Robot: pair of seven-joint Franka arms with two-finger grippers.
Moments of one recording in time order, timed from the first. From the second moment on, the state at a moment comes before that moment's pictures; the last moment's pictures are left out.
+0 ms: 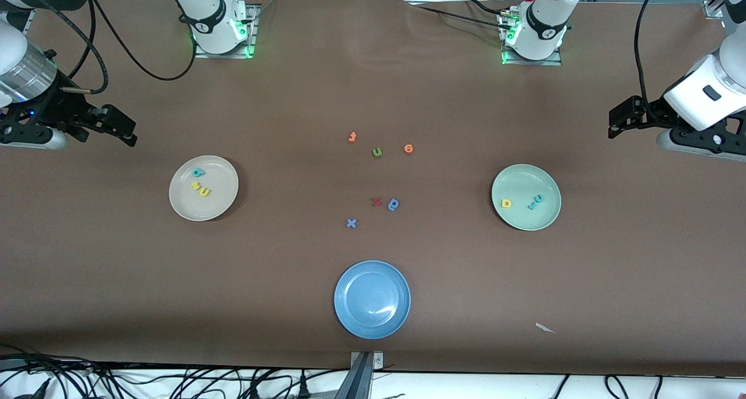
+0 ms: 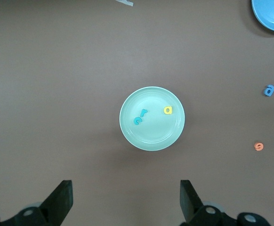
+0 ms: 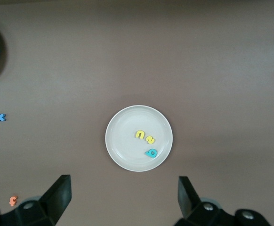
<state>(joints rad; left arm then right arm) -0.03 0.07 -0.04 -1.54 0.01 1.57 0.08 0.07 -0.02 0.01 -1.72 -0.01 1.78 0.17</state>
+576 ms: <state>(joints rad) -0.03 0.07 -0.04 -1.54 0.01 1.57 0.08 0.06 -0.02 0.00 -1.71 -0.02 1.73 0.13</state>
